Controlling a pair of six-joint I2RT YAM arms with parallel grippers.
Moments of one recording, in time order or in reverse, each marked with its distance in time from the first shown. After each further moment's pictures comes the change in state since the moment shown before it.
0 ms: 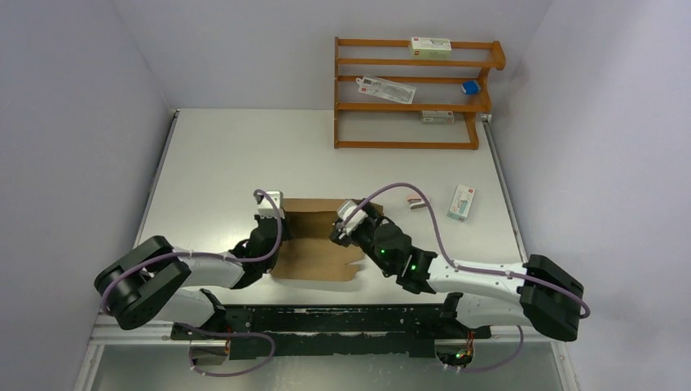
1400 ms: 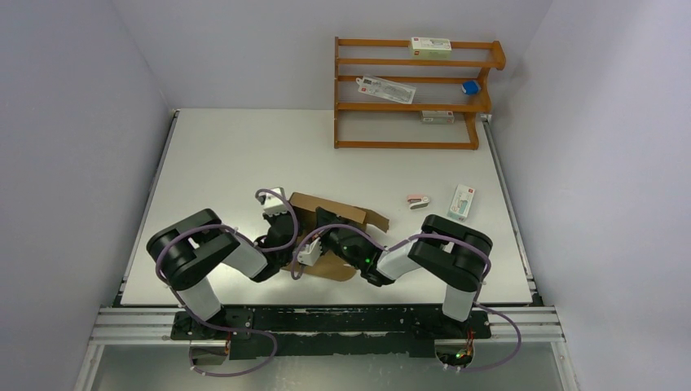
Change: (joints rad) left arm -0.034 0.330 0.108 0.260 -0.189 -0.178; right arm -0.032 0.629 0.088 0.443 -0.192 -0.985
